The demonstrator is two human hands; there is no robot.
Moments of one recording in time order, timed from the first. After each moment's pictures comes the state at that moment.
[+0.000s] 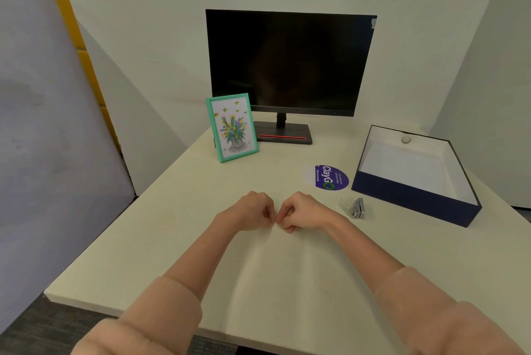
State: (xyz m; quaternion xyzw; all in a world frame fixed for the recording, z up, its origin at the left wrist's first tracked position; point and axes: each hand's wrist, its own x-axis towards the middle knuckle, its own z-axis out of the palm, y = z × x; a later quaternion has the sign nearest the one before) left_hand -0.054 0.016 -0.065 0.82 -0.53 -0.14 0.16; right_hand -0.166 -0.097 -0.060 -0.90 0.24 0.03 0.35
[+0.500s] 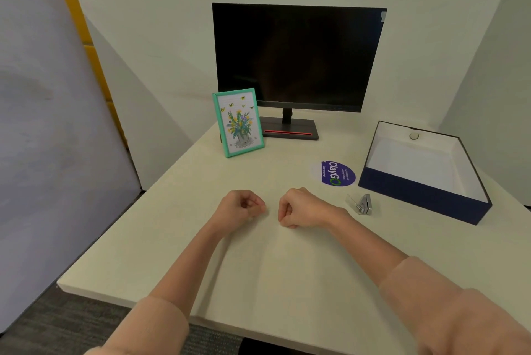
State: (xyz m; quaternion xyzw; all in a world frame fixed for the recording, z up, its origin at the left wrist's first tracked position) left_hand -0.034 0.051 -0.092 0.75 -0.38 -0.23 0.49; right_hand -0.158 -0.083 -0.055 -0.96 0.17 0.03 0.24
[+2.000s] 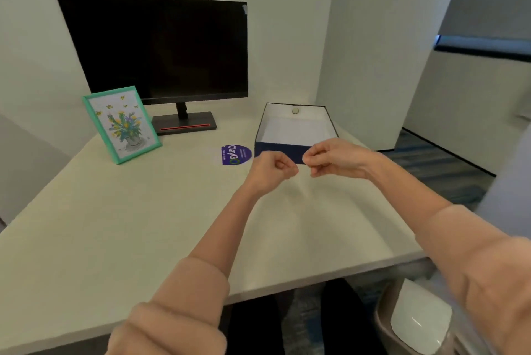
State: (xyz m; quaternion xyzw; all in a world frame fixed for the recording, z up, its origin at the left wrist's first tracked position) left_hand -0.227 -0.076 -0.029 0.65 -0.57 -0.23 0.44; right_hand -0.390 -0.162 0.014 -0.73 0.34 -0.16 0.57
